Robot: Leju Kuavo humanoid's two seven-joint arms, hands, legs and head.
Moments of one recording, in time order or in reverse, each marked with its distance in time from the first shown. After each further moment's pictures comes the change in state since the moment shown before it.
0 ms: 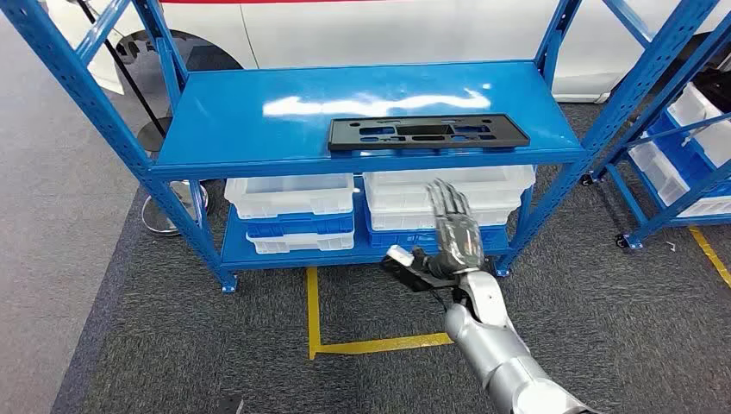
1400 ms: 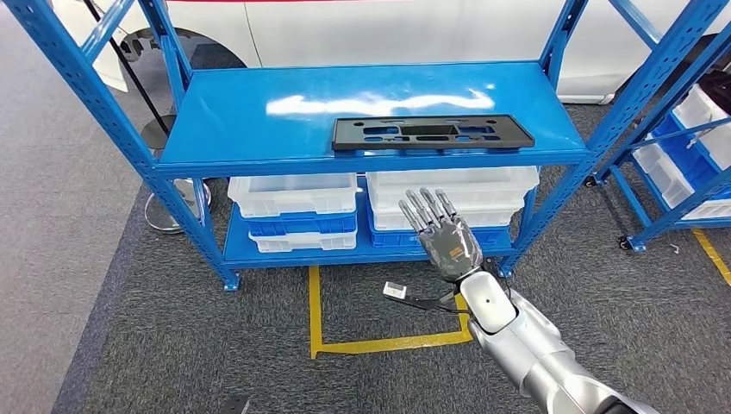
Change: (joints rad) left arm -0.002 0.008 -0.004 0.003 -0.083 -0.037 0.029; right arm -0.040 -0.227 0.489 -0.064 0.180 -0.001 0.366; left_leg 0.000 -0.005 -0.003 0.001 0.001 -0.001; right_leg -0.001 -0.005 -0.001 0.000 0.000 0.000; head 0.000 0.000
